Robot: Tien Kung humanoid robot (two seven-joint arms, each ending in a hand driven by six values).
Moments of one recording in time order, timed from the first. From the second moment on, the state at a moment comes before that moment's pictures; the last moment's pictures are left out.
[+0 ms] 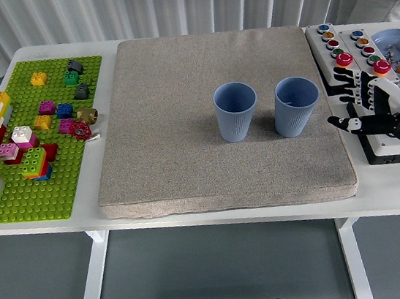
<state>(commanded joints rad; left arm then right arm) -0.18 0.14 -0.13 -0.35 0.23 -0.13 0.11 0.27 -0.43 1.18 1.46 -1.09 0.07 -0.07</state>
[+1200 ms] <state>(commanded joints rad) -0.18 0.12 -0.13 -0.35 0.24 -0.13 0.11 0.27 -0.32 1.20 1.28 -1.15 0.07 -0.05</state>
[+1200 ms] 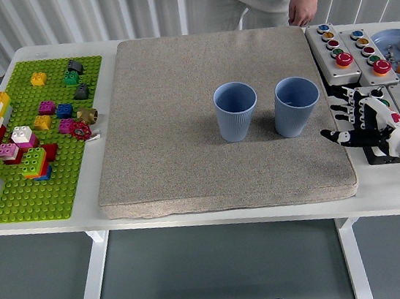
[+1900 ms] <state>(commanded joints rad) -0.18 0.11 -0.14 -0.36 0.25 -0.14 0.12 0.33 -0.26 1.11 1.19 -1.13 0.04 -0.03</state>
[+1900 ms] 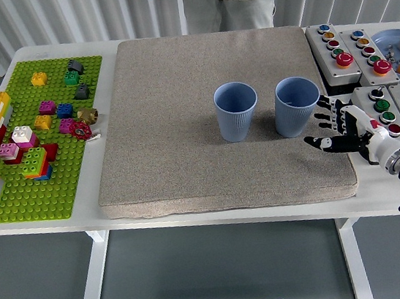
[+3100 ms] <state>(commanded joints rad) -0.19 0.11 -0.15 -0.36 0.25 -0.14 0.12 0.44 -0.20 1.05 1.07 -1.08 0.03 0.00</state>
